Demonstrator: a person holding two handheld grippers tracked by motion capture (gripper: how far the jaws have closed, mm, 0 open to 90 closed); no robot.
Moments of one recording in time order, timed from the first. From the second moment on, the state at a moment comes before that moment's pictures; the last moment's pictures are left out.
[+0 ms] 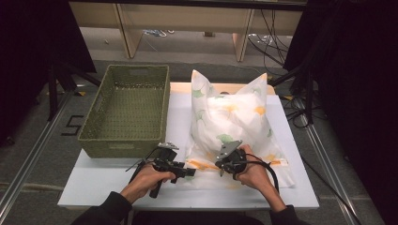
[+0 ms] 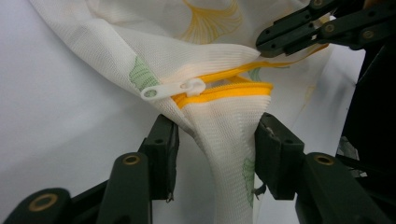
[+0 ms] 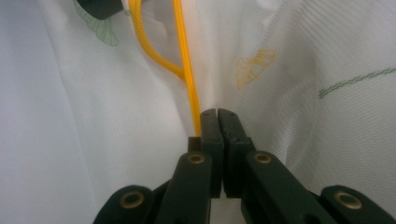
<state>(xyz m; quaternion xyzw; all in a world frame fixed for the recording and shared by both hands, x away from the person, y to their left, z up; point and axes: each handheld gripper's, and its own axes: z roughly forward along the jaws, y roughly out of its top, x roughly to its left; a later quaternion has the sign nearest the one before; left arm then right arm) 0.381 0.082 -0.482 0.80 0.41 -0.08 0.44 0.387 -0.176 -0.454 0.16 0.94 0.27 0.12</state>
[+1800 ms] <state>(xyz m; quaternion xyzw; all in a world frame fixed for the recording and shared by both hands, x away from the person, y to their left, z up) 0.385 0.093 -0.478 0.77 0.43 -0.08 0.47 0.376 -0.127 -0.468 0.10 0.94 0.30 0.08</state>
